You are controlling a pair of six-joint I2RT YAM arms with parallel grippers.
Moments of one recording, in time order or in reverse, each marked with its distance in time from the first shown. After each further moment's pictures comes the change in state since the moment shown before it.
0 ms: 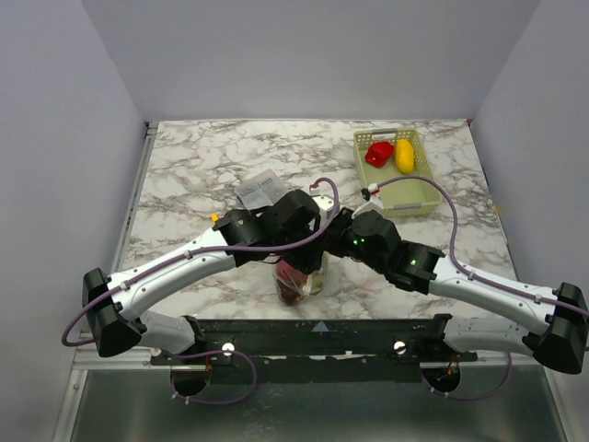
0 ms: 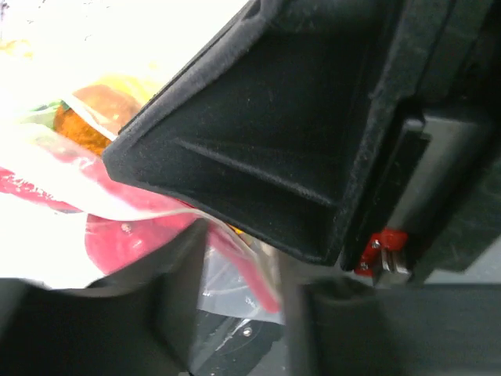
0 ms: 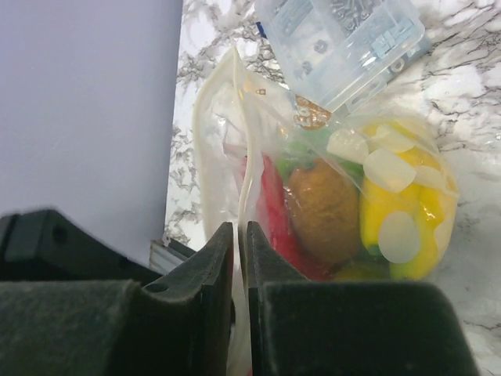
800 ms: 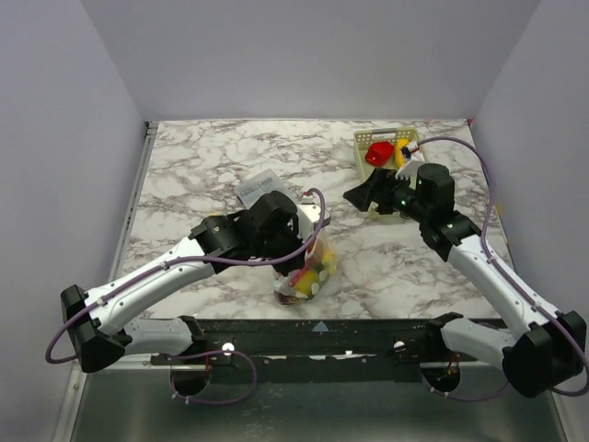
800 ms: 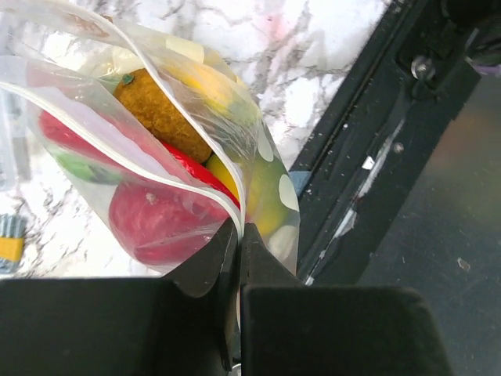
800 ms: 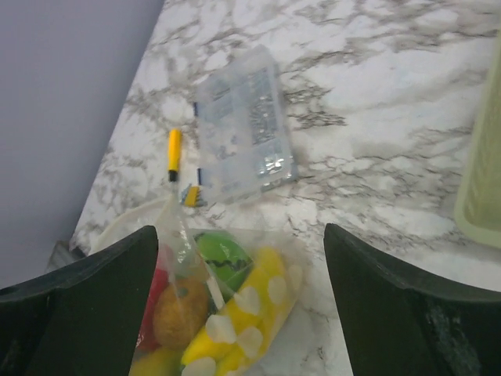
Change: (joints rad) left arm 0.049 -0.113 -0.085 0.019 0.109 0.253; right arm -0.618 -0.025 0.037 -0.013 -0.503 -0.561
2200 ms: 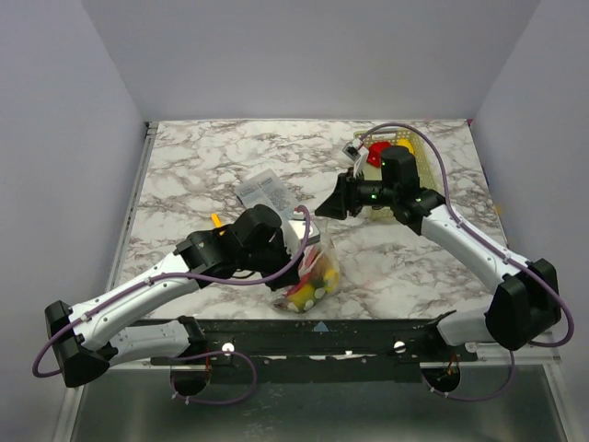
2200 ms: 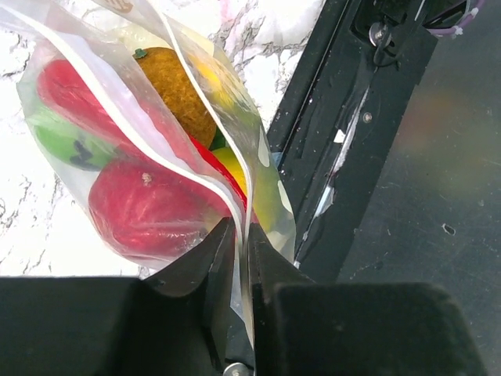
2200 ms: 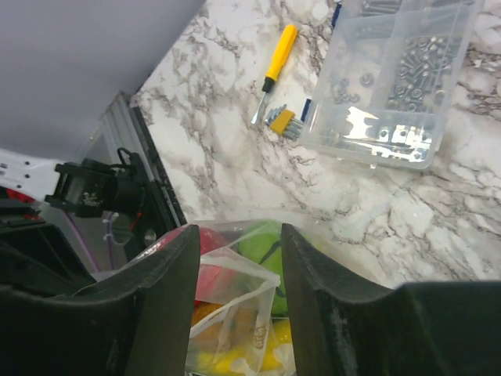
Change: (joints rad) left arm 0.002 -0.150 -0.172 0.065 0.146 0.049; right arm 0.074 0.304 0.174 0.017 -0.551 -0.217
